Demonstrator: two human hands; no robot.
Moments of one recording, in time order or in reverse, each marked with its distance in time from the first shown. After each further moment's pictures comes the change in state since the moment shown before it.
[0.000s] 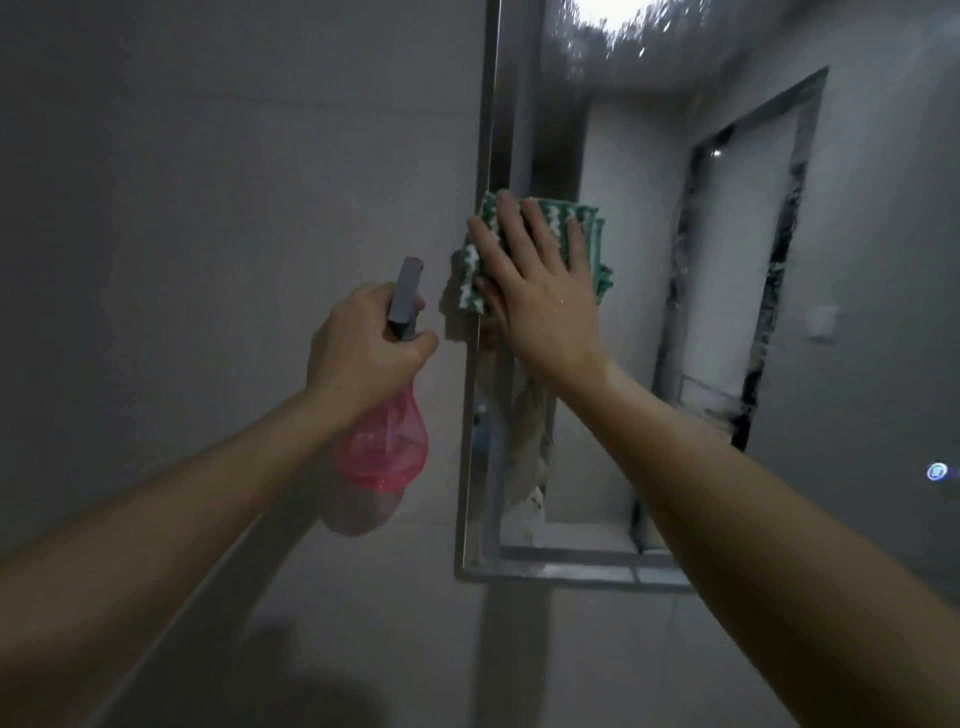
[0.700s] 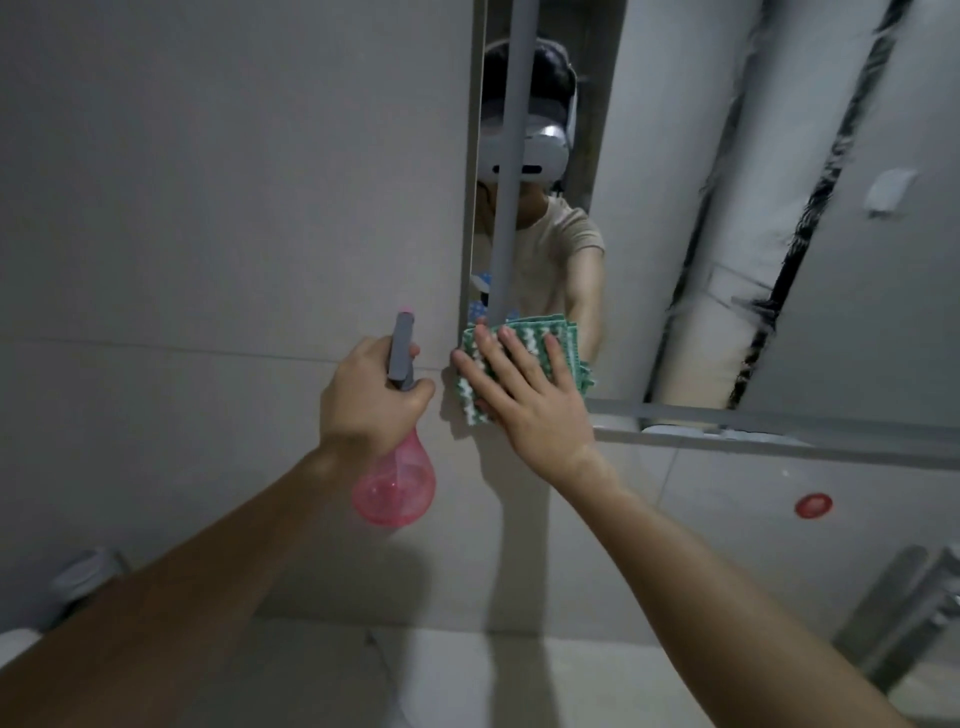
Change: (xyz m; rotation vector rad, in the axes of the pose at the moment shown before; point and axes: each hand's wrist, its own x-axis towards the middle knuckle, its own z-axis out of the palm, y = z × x) left_hand -0.149 -0.063 0.068 0.026 -0.086 -0.329; right_hand -0.234 -0.075 0.019 0.097 -0.169 -0.151
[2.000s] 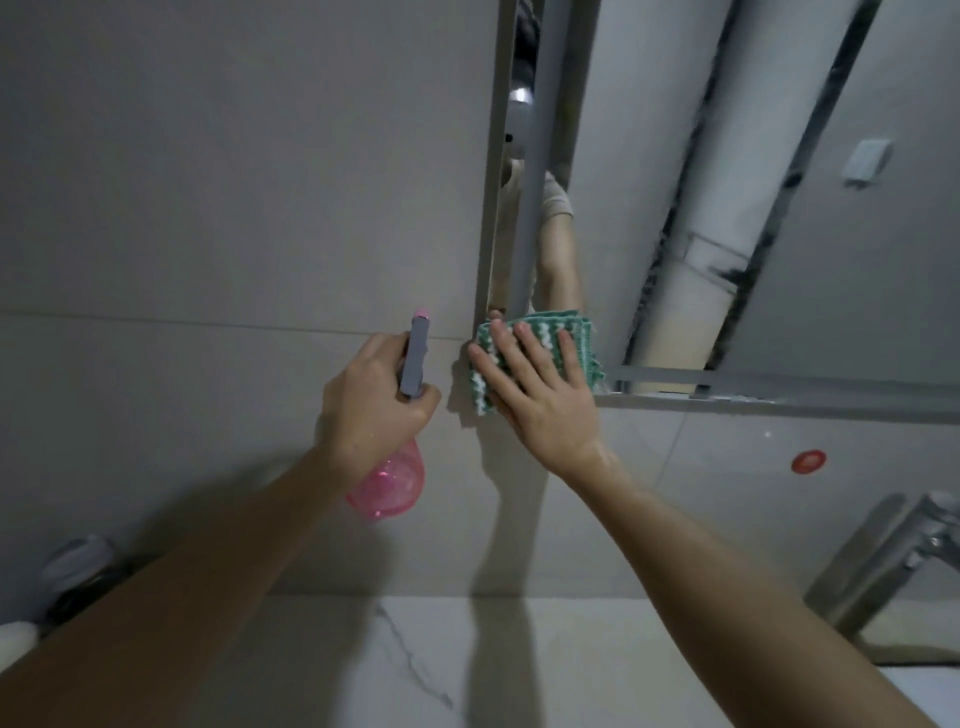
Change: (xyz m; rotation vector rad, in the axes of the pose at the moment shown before) left_hand -0.006 -0.043 -0.003 0.132 -0.110 0.175; right_hand -0.021 -0.023 0.004 -0.022 -0.028 0.027
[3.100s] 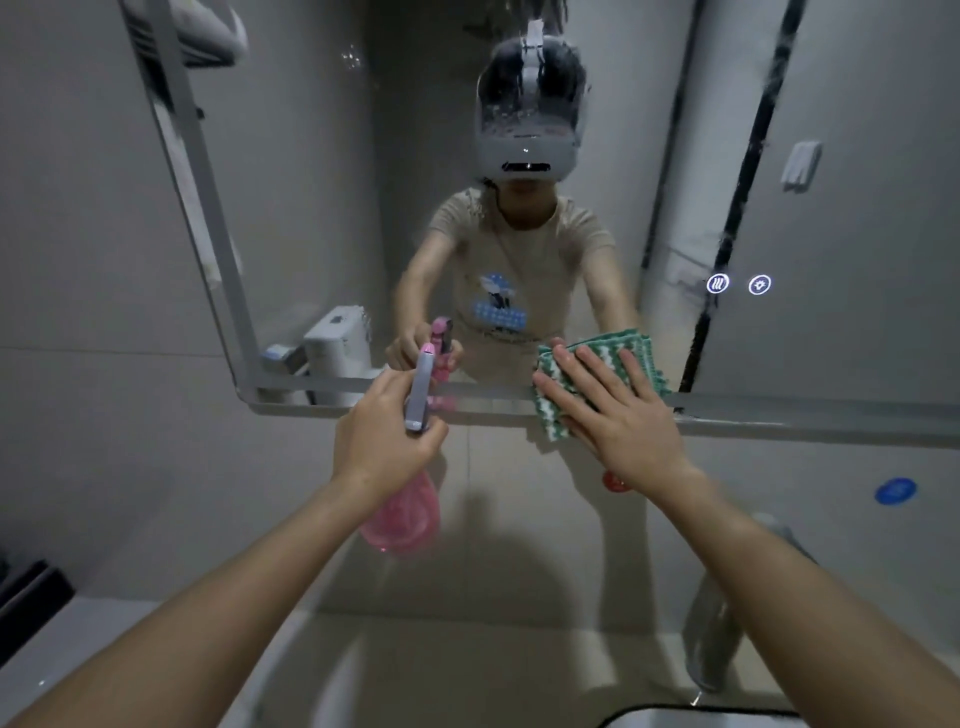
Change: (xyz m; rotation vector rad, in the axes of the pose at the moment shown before) left_hand -0.039 0.223 0.164 0.019 0.017 0.007; right_hand -0.179 0.283 -0.049 -0.024 -0.053 -0.084
